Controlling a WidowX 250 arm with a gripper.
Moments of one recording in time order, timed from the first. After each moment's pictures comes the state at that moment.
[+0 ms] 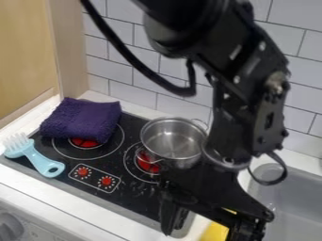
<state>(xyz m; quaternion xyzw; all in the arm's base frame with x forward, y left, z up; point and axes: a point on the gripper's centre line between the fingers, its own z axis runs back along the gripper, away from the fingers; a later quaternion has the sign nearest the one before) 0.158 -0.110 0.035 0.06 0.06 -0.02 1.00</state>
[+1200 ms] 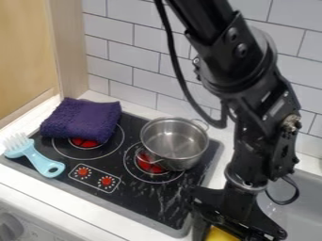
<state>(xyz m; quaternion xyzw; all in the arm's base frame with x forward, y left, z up) 0.189 -0.126 -0.008 0.04 0.07 -0.06 0.99</state>
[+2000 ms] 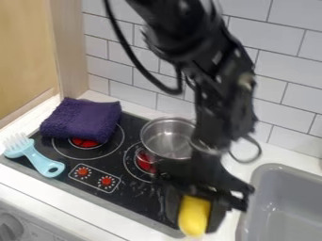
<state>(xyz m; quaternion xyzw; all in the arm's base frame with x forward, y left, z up) 0.193 -0.090 0.023 0.03 0.04 0.07 1.00</state>
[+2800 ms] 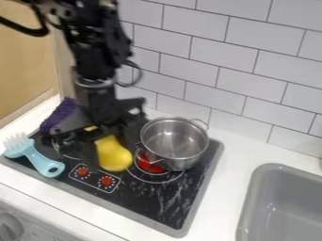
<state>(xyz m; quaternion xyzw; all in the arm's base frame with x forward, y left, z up) 0.191 0.006 0.053 -0.02 0.00 0.50 0.86</state>
